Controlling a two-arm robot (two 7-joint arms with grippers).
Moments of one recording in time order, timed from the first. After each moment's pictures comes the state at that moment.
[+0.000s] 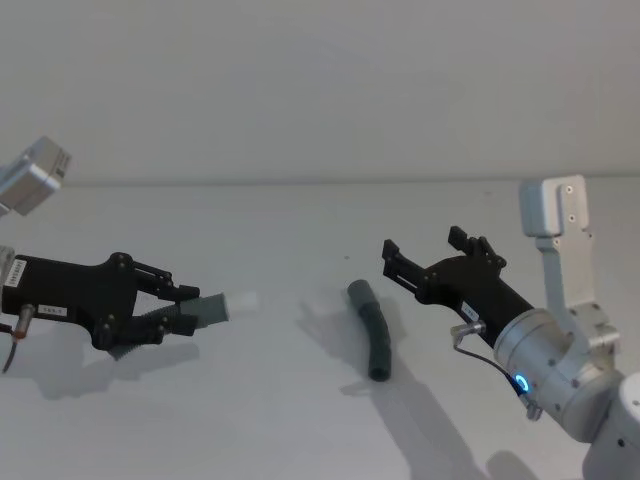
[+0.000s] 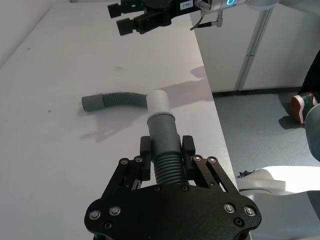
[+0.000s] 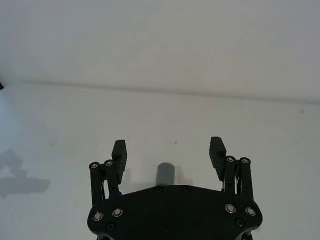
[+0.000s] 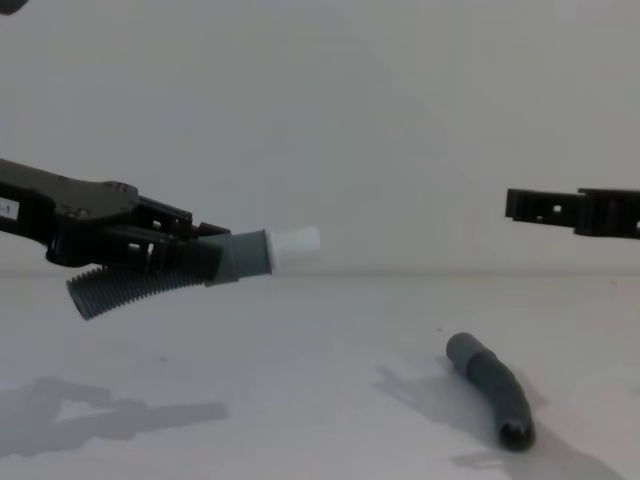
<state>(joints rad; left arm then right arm) -0.72 0.61 0.55 -1.24 -0.50 0.12 -1.40 0.03 0.29 -0.24 -1.92 0.37 0.40 0.04</state>
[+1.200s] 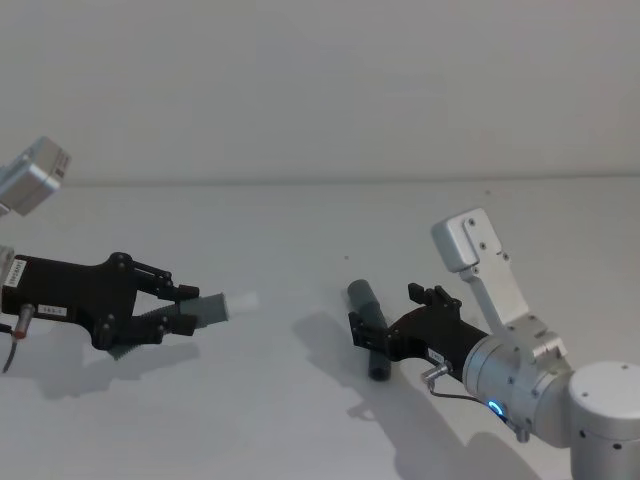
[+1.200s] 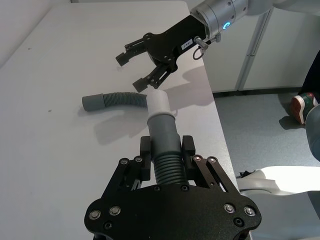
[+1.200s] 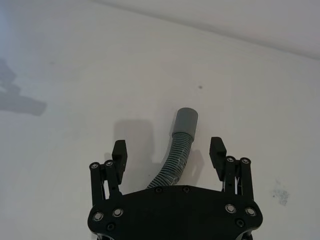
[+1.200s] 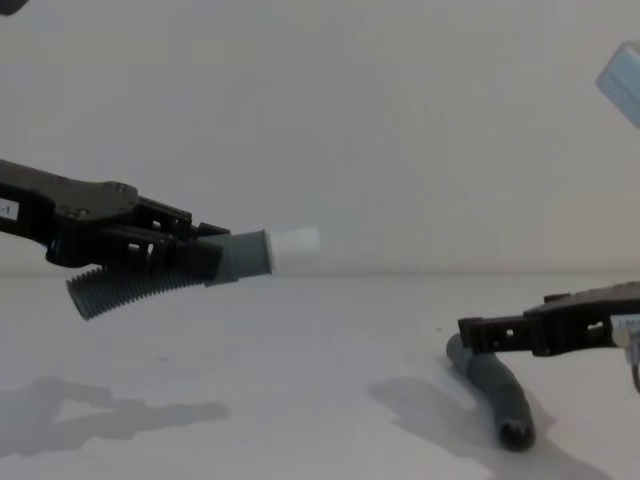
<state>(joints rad) -0.72 0.61 0.55 -1.24 -0.50 0.12 -1.40 0.11 0.38 -0.36 -1.85 0.30 0.60 0.12</state>
